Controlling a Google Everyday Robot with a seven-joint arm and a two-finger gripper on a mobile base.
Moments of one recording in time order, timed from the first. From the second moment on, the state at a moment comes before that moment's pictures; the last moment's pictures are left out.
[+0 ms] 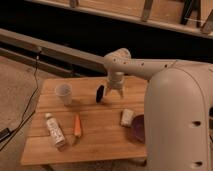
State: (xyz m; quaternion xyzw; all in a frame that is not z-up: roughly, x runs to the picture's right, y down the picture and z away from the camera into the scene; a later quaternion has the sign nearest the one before) arm 0.057 0.039 0.845 -0.22 0.25 0.72 0.60
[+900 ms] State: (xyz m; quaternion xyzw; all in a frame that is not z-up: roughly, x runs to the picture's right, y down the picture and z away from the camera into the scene) arm 0.003 0.003 0.878 -0.23 0.22 0.69 0.65
